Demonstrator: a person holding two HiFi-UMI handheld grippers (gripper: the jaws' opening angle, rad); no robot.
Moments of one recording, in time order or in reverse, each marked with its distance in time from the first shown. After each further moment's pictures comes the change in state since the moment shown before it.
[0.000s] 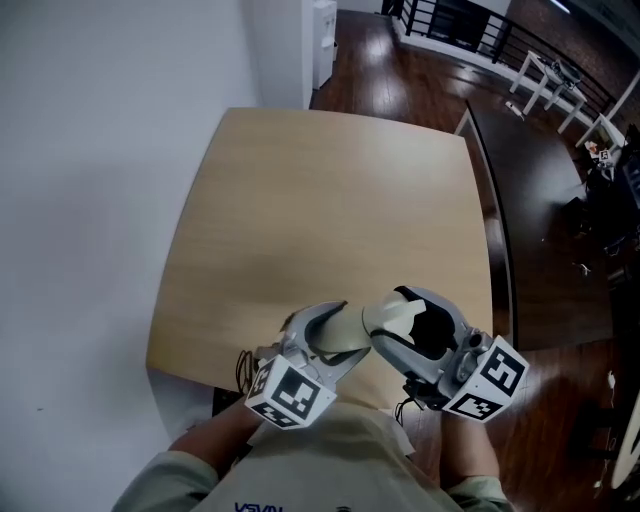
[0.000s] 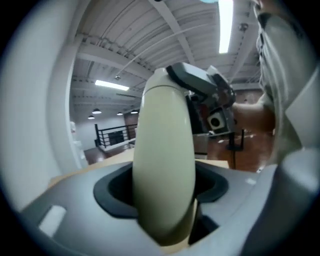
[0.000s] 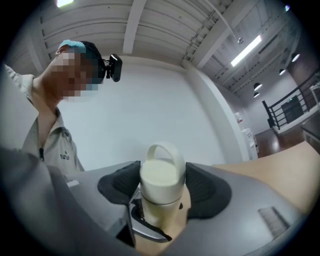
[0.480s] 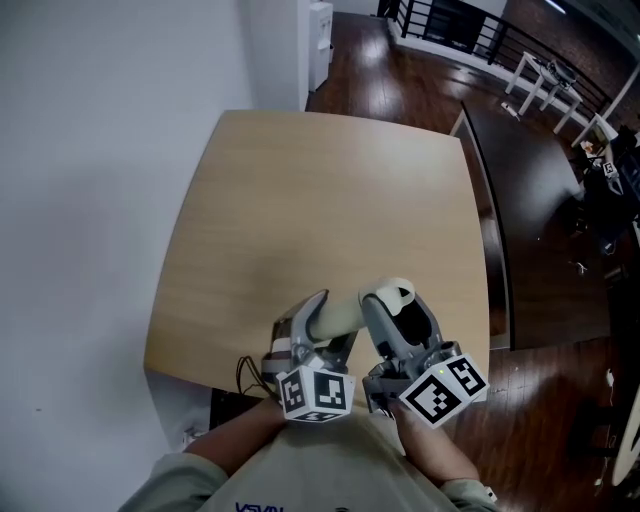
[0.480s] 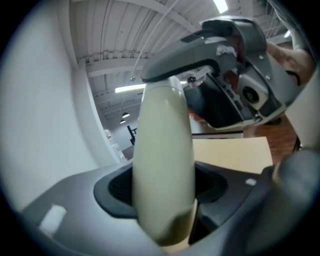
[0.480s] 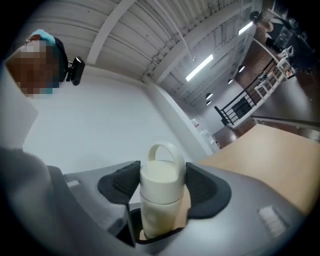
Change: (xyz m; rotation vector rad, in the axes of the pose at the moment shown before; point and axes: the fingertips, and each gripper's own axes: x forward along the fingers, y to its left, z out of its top) left arm 0.015 0.033 -0.033 0.133 0.153 0.418; right arm 0.002 -0.046 -0.027 0.262 -0.165 -0.436
